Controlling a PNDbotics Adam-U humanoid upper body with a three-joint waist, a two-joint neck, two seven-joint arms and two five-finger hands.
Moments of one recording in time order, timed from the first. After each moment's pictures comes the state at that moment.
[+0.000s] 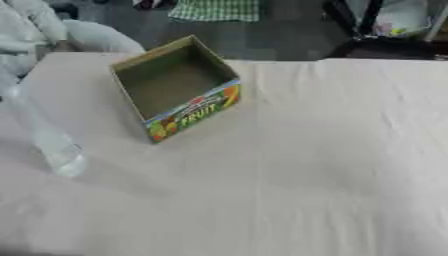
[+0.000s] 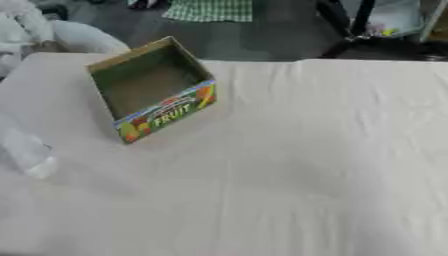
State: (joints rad) left arm 0.07 0.39 0.07 -1.98 0.93 -0.22 0.51; right arm -0.20 -0.48 -0.41 -1.92 -0.36 -0.02 -0.15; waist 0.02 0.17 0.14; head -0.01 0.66
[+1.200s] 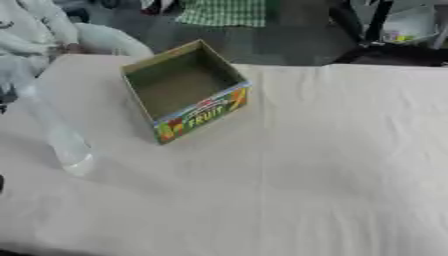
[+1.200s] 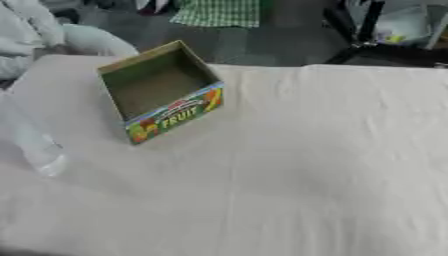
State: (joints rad) left arm 0.07 0.44 0.05 -1.98 1.02 -0.15 0.62; right arm -0.20 -0.48 -0.40 -1.92 -0.37 -0.02 -0.15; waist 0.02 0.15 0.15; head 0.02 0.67
